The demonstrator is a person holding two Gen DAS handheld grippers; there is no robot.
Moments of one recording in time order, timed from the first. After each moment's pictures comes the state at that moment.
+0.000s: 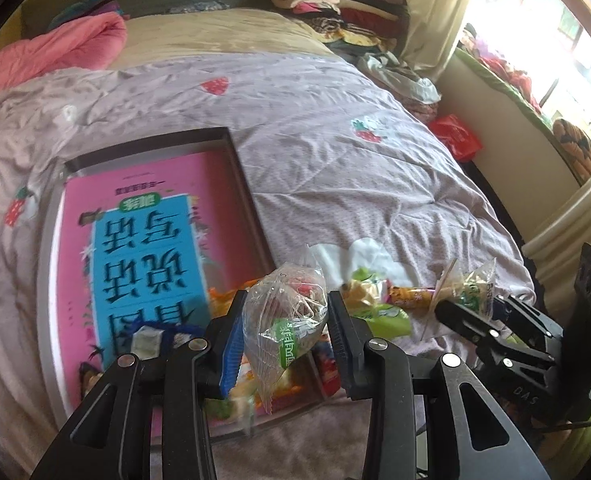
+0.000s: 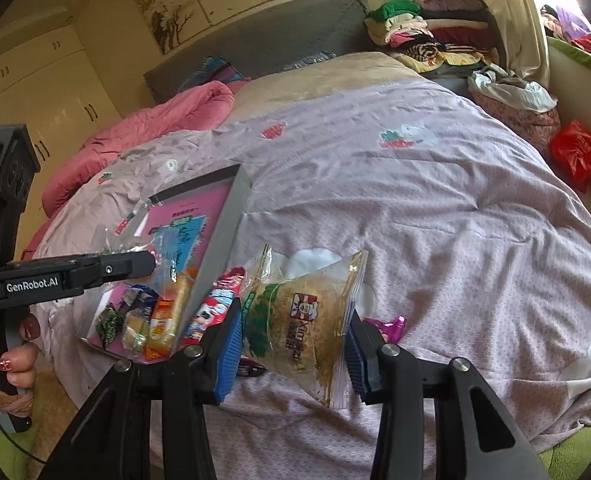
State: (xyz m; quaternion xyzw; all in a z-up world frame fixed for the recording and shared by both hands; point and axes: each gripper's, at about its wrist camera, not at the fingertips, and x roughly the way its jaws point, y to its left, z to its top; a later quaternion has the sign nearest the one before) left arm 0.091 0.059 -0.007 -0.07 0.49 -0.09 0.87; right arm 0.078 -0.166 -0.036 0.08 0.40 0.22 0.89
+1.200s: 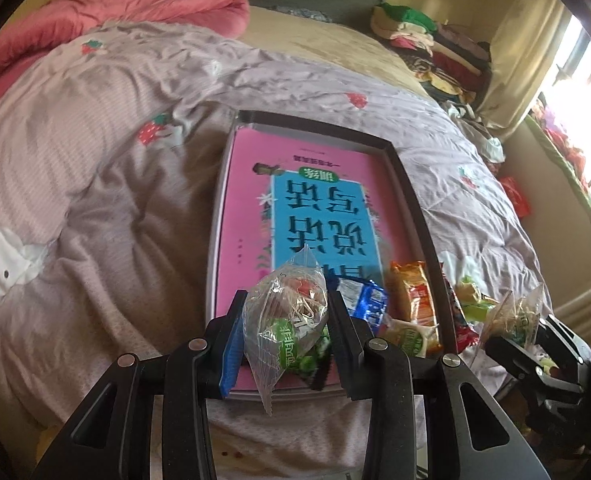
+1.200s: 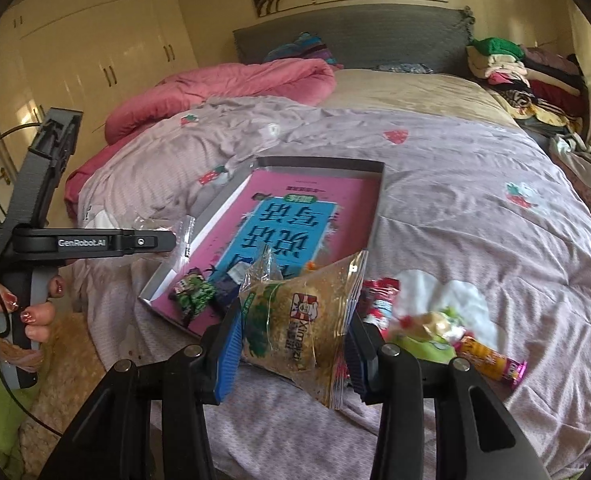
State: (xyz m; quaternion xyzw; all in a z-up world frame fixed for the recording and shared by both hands) left arm 0.030 0.205 -0.019 -0.16 0.47 0.03 0.87; right arm 0.043 -0.036 -0.011 -0.04 0.38 0.33 0.86
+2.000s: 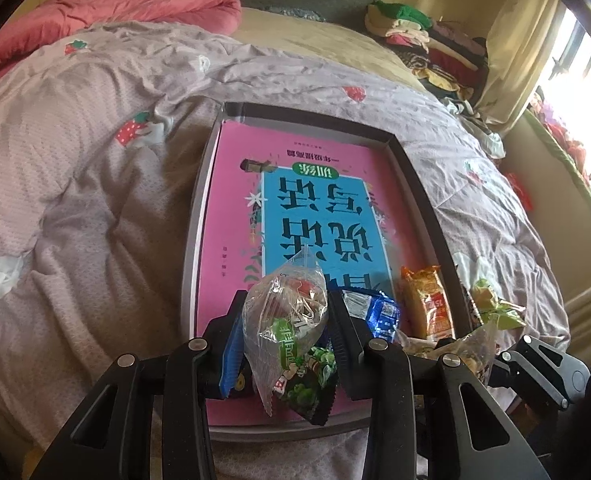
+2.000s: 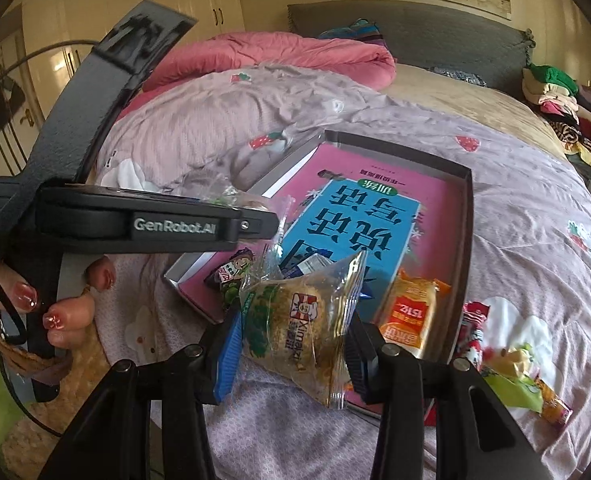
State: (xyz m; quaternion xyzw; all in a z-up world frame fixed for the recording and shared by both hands) left arm 0.053 0.194 -0.047 -0.14 0.47 0.03 0.87; right arm 0.034 0.046 -0.044 -0.12 0.38 0.38 0.83
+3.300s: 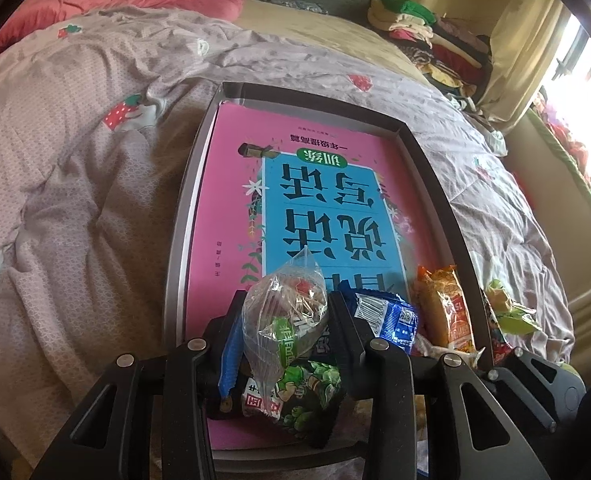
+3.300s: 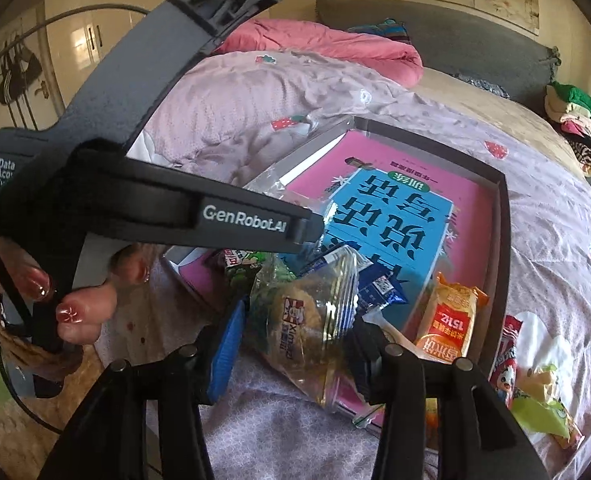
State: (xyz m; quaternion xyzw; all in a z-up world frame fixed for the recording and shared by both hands) left arm 0.066 0.197 -0.069 -0.15 0.47 0.02 0.87; right arm 0.032 0.069 -0.067 -0.16 0.38 0.41 0.82
